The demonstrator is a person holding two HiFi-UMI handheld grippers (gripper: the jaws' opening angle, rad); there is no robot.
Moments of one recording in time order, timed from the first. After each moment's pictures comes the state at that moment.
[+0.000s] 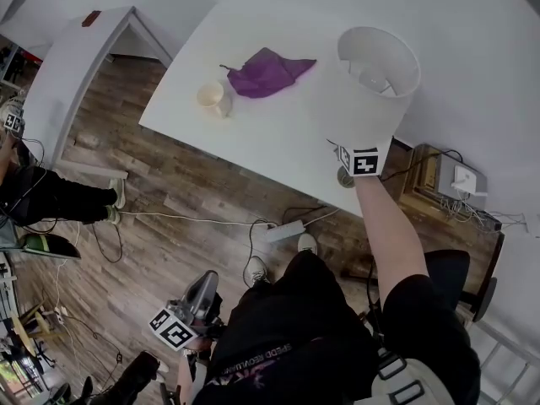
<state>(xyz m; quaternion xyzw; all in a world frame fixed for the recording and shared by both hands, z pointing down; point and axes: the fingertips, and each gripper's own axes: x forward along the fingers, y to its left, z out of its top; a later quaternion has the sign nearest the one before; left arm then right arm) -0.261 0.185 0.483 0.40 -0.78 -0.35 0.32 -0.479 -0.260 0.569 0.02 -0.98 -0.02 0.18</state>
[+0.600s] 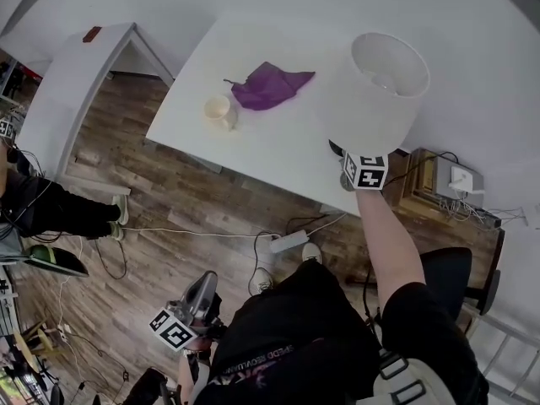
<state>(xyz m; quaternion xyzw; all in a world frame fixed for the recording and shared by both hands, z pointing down) -0.283 0.206 0.466 0.43 -0.78 -0.35 0.29 -0.448 -0.264 0.534 0.09 -0.98 0.01 0.15</state>
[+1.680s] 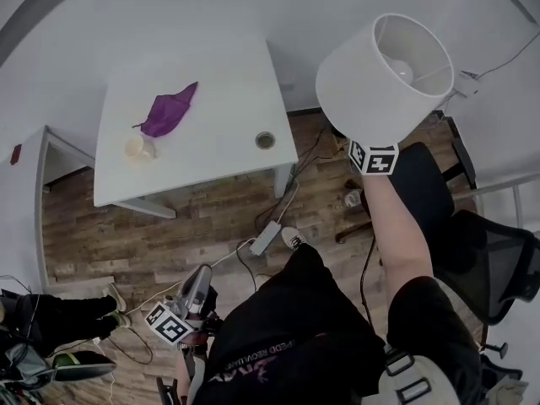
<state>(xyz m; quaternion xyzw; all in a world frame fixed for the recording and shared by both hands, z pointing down) -0.247 0.171 0.448 0.66 -0.60 -0.31 0.34 -0.133 -0.321 0.387 0.34 -0.94 -0.03 0.09</state>
